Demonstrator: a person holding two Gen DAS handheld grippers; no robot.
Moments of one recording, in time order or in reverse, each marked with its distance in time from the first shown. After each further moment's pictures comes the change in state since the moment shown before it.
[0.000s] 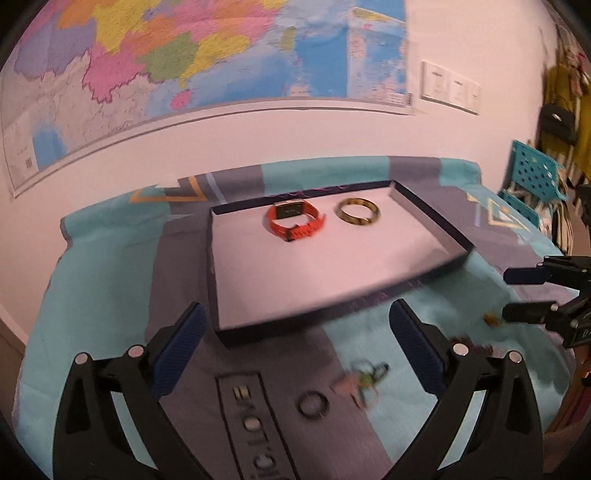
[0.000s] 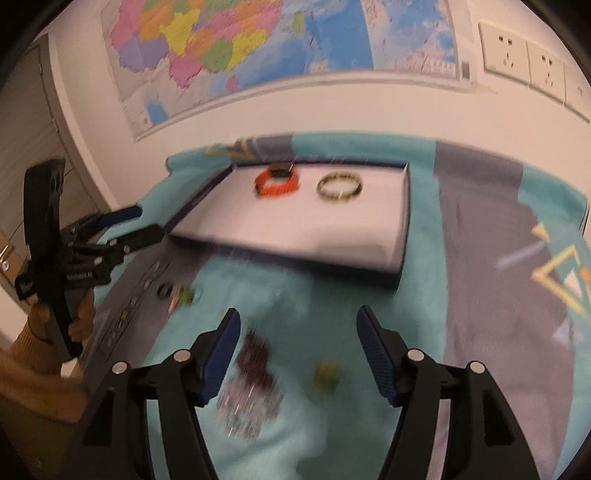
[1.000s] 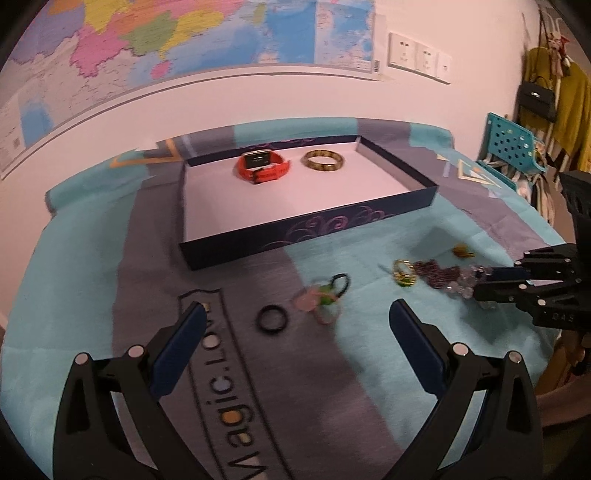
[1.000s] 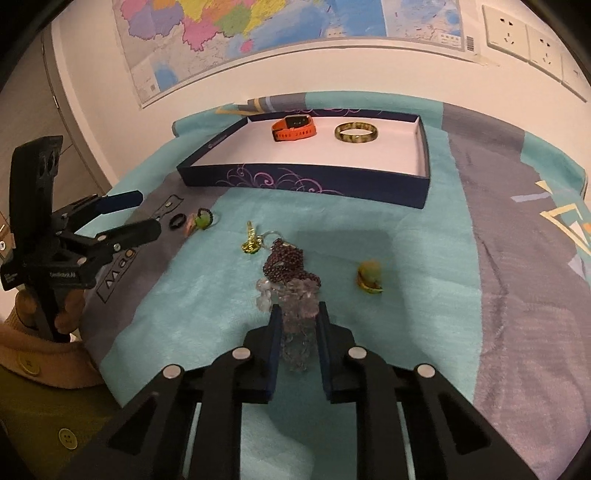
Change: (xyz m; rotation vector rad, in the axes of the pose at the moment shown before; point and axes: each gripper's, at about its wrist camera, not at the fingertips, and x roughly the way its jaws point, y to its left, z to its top) left arm -0.014 -0.016 -0.048 0.020 0.082 -0.087; right arm 0.006 0.018 -0.043 0.012 0.036 -0.013
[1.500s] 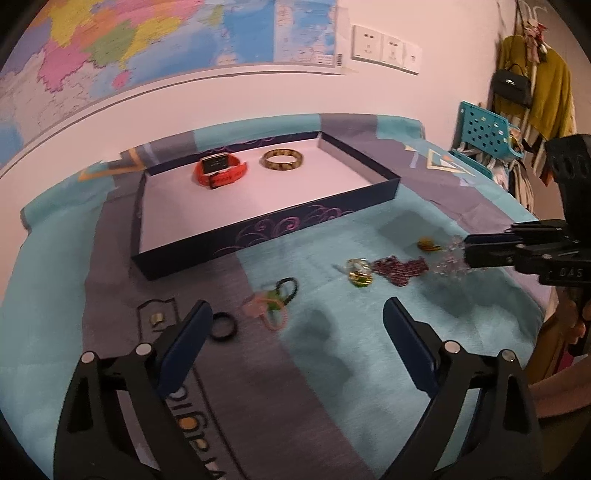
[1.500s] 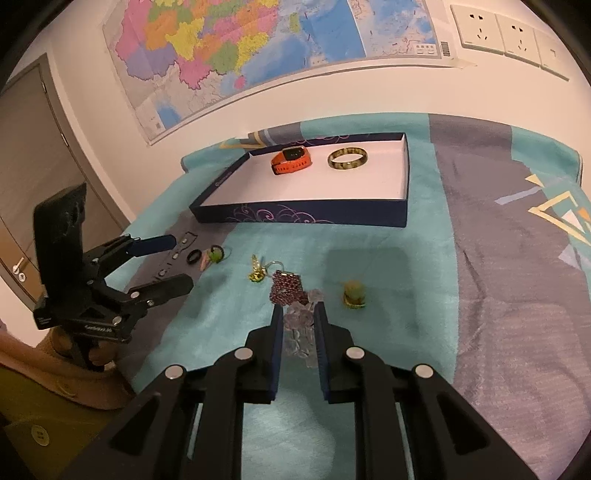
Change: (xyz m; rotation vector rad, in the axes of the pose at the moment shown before) left arm 0.003 -0.022 0.003 0.046 0.011 -0.068; right arm -0.031 -0.018 0.005 0.075 -0.092 0.097
